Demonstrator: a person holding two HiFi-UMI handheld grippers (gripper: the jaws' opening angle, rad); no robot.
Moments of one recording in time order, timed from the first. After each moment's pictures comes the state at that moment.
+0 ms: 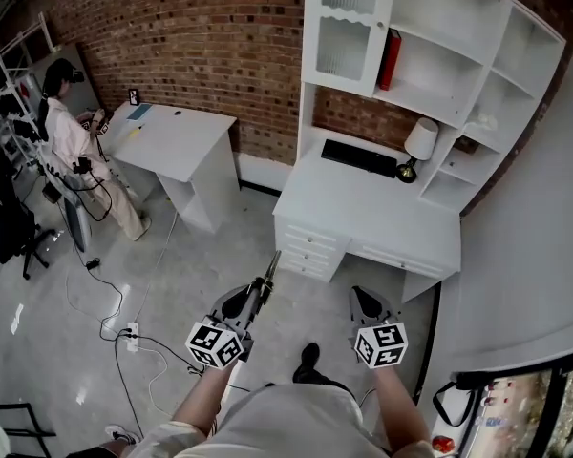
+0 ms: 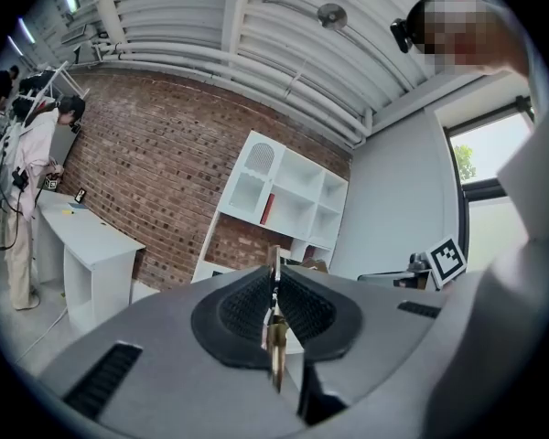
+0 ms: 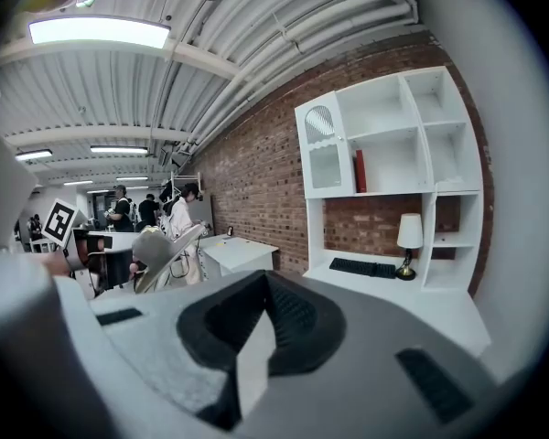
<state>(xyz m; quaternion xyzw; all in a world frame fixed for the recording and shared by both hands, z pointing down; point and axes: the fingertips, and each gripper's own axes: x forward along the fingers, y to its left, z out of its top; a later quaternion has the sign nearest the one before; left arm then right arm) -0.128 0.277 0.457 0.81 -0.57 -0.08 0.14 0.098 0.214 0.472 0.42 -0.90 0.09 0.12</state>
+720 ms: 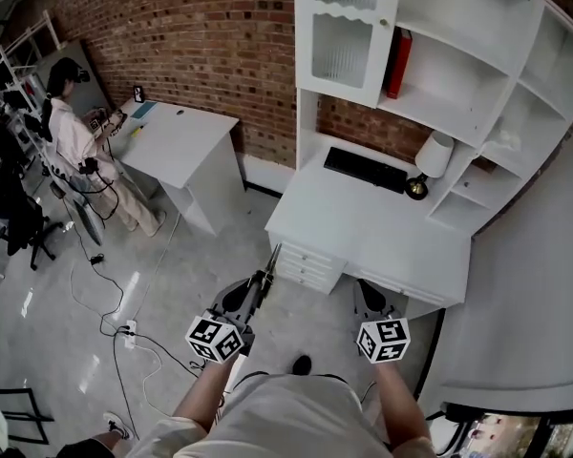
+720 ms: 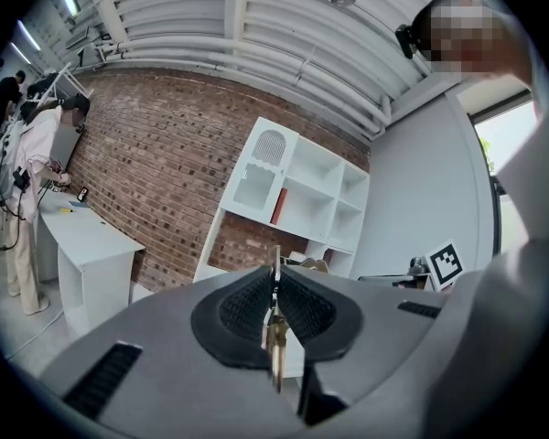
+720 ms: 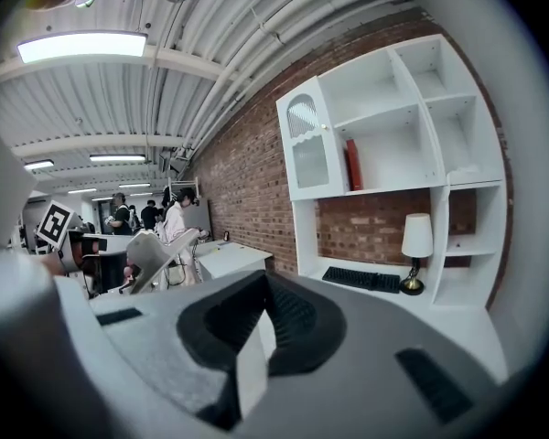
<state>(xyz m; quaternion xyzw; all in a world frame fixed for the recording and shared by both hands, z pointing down) -0.087 0.127 0.457 0.78 -0.60 -0.08 0.15 0.140 0.044 0.476 0.40 -0.91 0.10 0.10</state>
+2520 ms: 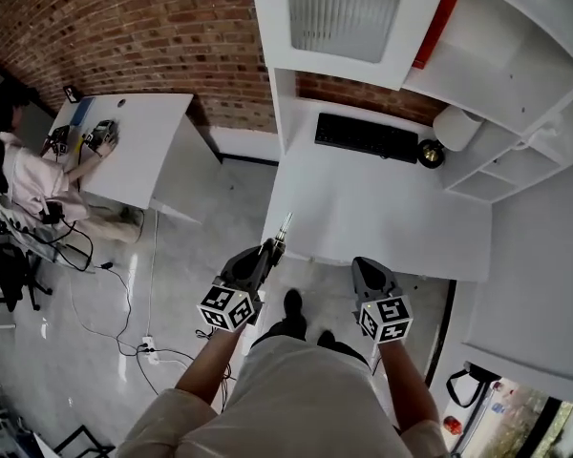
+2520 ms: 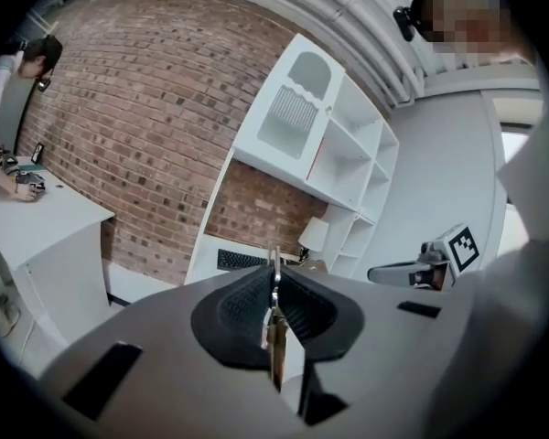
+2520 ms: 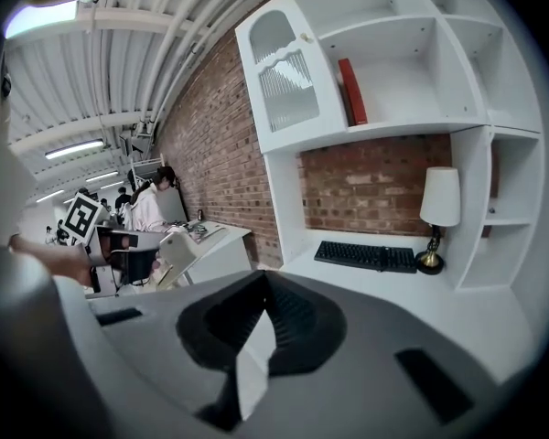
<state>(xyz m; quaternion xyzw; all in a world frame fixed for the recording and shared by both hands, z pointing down) -0.179 -0.168 0.560 0.83 -0.51 0.02 0.24 0.030 -0.170 0.566 0.44 -0.86 0.19 0.17</state>
